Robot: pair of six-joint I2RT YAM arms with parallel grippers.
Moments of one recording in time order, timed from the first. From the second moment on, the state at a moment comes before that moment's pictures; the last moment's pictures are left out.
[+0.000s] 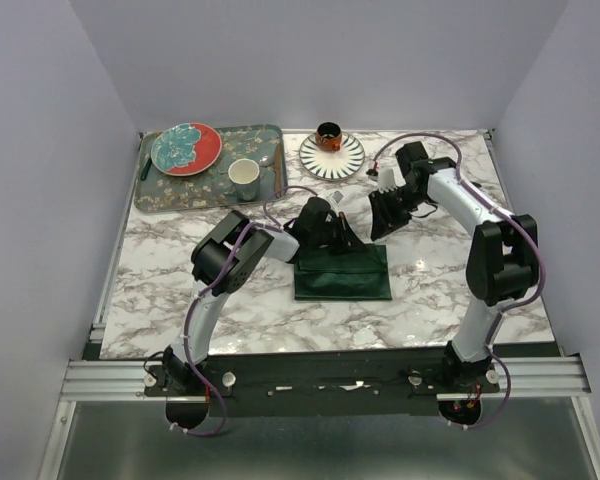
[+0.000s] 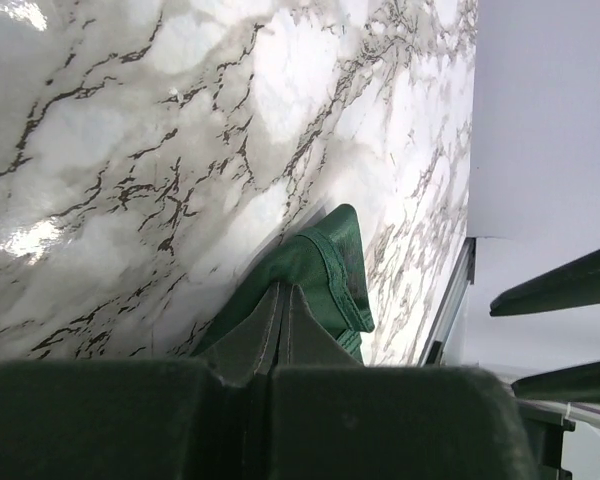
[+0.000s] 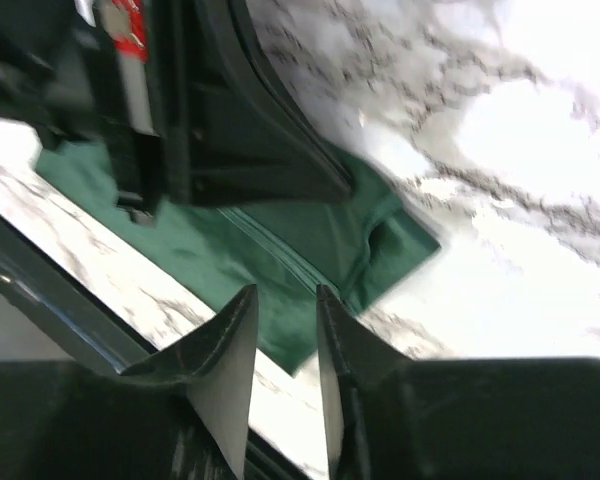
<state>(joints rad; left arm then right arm) -0.70 2.22 1.21 0.54 0.48 -1.01 0.24 1.87 1.48 -0.96 -0.48 -0.22</state>
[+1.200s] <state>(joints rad) -0.61 2.21 1.02 0.85 0.64 -1.07 0.18 2.03 1.33 -0.78 -0.59 0.11</state>
